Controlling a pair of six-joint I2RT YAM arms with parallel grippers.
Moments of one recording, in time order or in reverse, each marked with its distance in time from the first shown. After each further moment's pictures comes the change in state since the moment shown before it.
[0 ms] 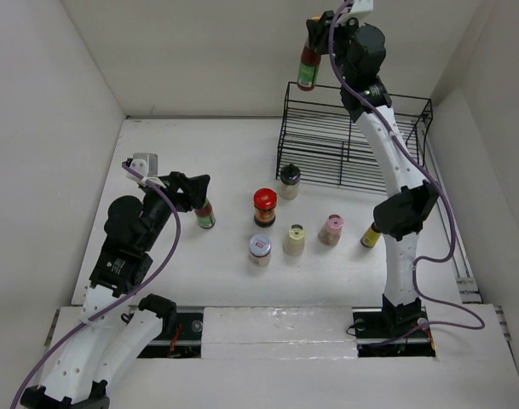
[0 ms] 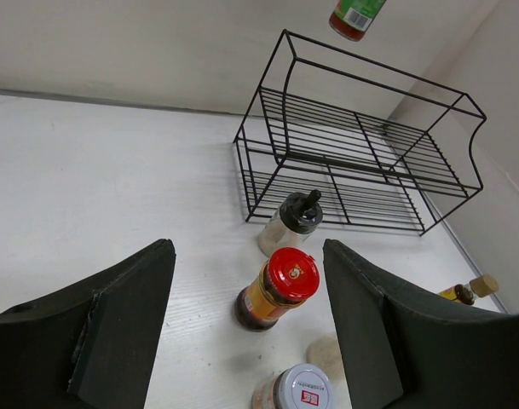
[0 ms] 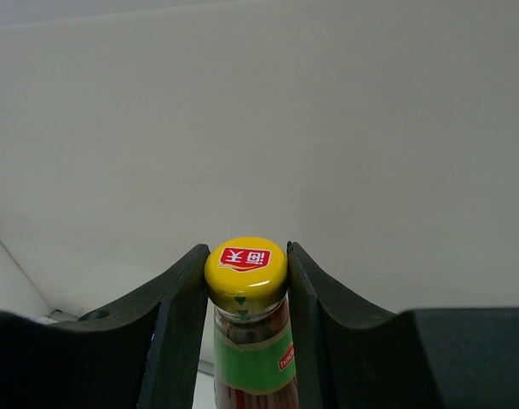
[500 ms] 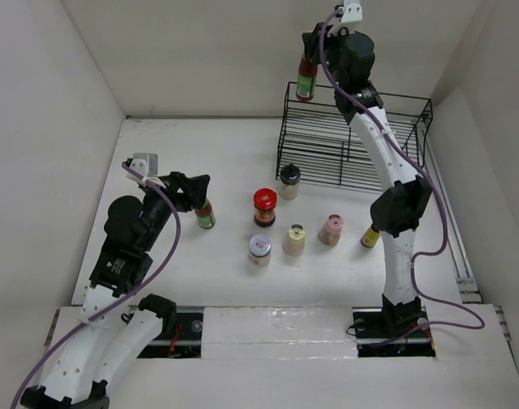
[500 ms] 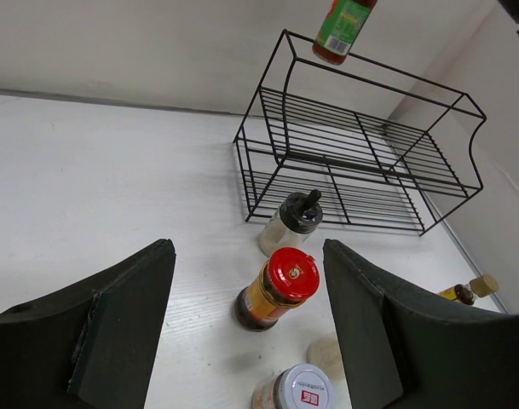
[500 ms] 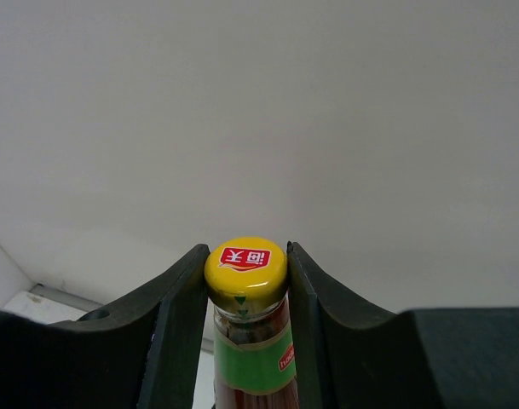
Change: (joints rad) left arm 0.000 0.000 0.000 0.000 0.000 0.000; right arm -0.005 0.047 -0.032 0.006 0.000 -0.001
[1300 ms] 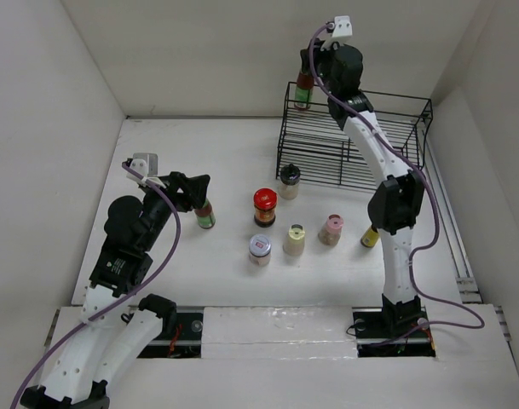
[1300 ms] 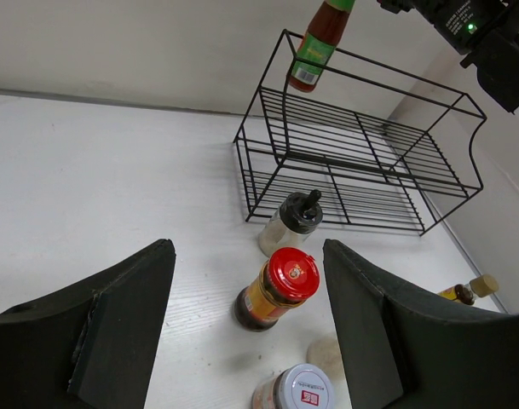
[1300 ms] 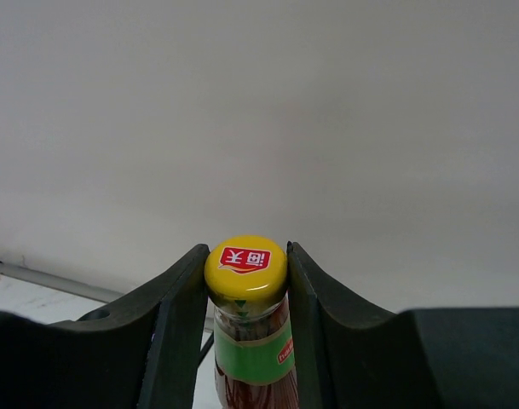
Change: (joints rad) left arm 0.000 0.000 0.000 0.000 0.000 0.000; right arm -0.007 0.074 -0.069 0.044 0.032 -0.009
